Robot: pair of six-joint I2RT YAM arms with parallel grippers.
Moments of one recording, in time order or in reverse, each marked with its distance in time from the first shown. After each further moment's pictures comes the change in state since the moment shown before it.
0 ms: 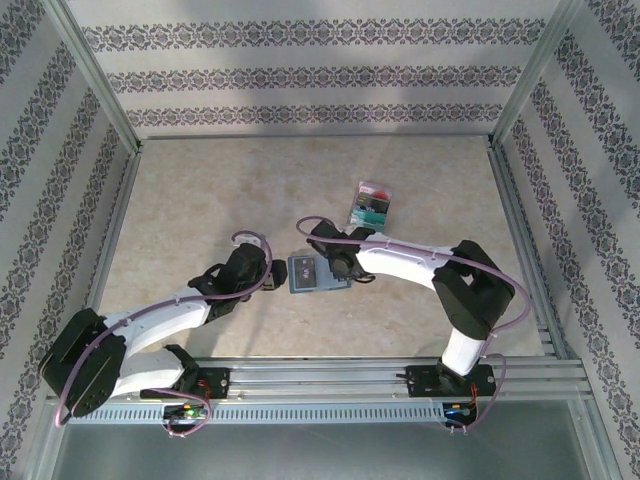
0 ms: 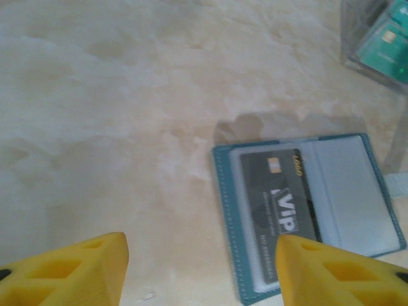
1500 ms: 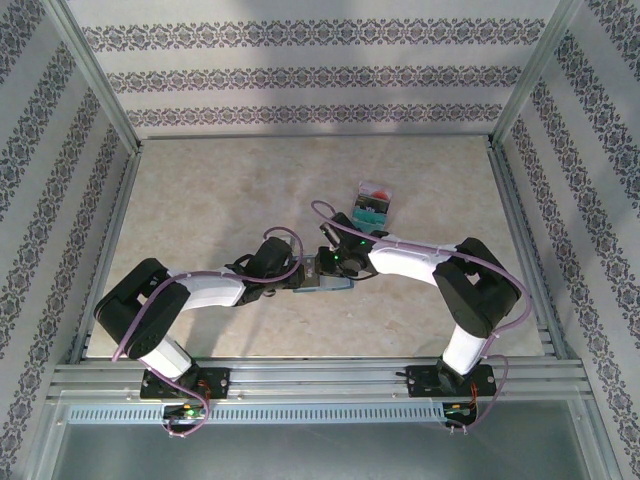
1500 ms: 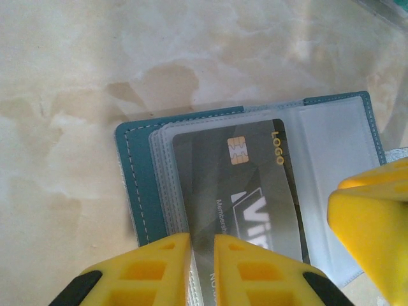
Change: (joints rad) left arm -0.012 0.380 0.114 0.197 0.189 -0.035; right arm -0.087 -0.002 -0.133 0.446 -0.518 0.082
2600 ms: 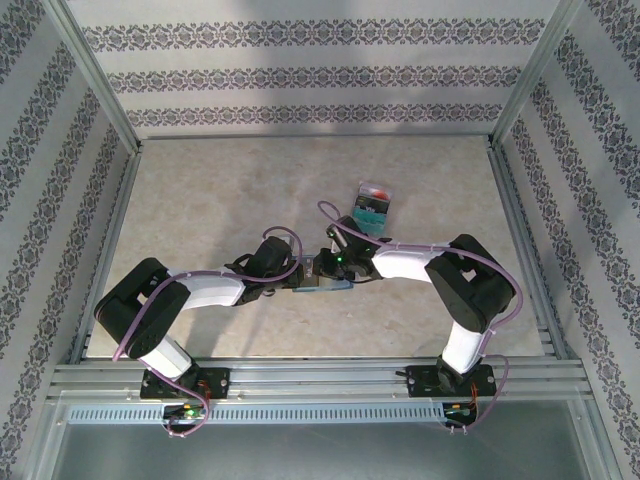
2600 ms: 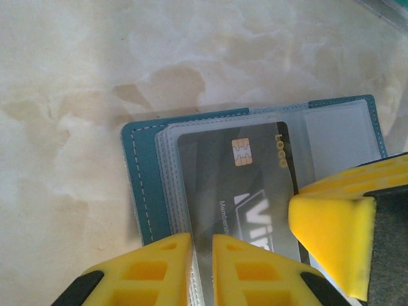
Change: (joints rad) left arm 0.006 0.002 0.000 0.000 0.004 0.000; right arm -0.044 0.034 -0.113 0.251 -0.167 0.060
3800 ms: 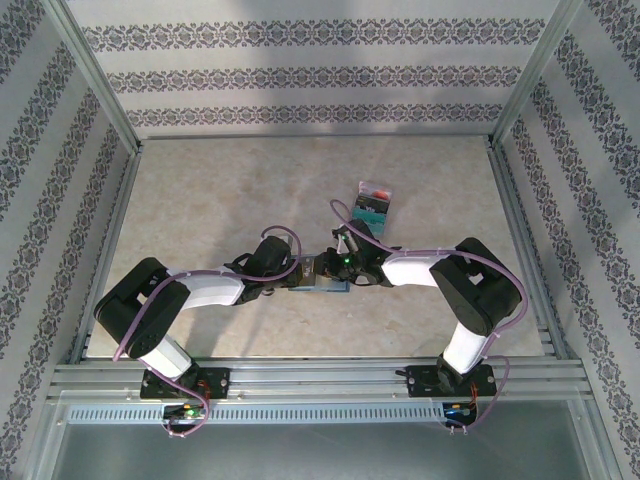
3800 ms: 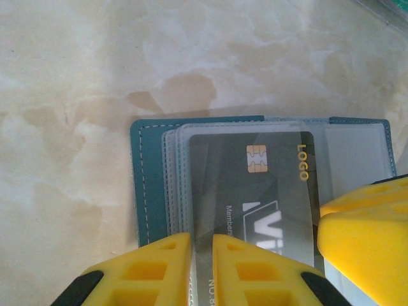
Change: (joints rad) left arm 0.006 0.000 0.000 -0.002 -0.011 0.001; right arm -0.033 -0.039 -0.119 0.218 -0.113 0.088
